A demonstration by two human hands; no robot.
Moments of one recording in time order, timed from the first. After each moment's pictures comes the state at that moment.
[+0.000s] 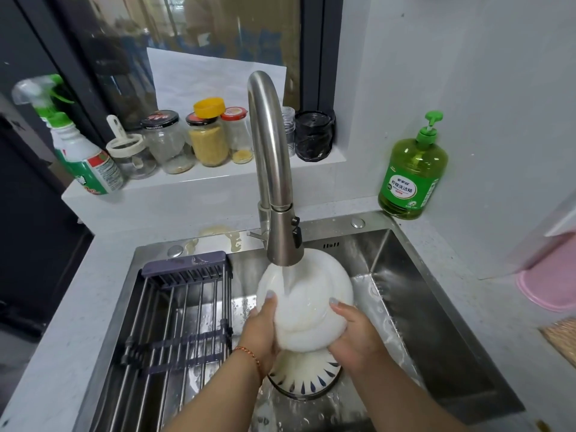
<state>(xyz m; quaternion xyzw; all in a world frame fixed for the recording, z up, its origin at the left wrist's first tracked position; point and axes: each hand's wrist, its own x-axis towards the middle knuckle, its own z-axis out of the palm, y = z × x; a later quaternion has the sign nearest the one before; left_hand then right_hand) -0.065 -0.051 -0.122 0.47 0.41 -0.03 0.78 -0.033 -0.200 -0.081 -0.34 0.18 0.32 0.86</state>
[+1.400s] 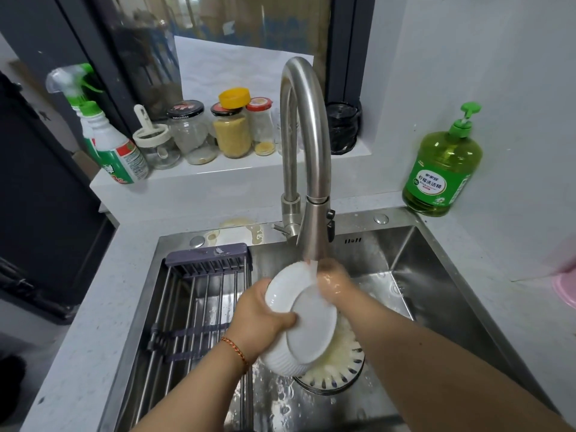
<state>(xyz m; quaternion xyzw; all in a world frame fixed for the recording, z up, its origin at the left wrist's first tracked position) -0.097 -0.006 -0.063 0.77 0.22 0.04 0.60 0.023 -0.127 -0.059 -0.86 -0.08 0.27 0.43</state>
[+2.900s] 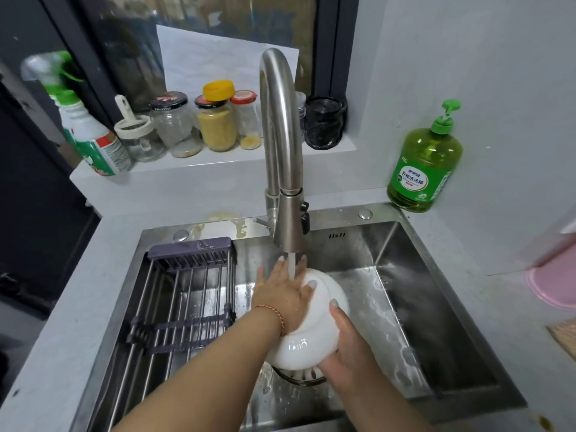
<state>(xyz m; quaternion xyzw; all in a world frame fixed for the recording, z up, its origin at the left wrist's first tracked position) -0.042 -0.055 -0.080 0.98 0.06 -0.16 0.10 -0.064 -0.192 -0.111 -0.30 0.21 0.34 0.87</state>
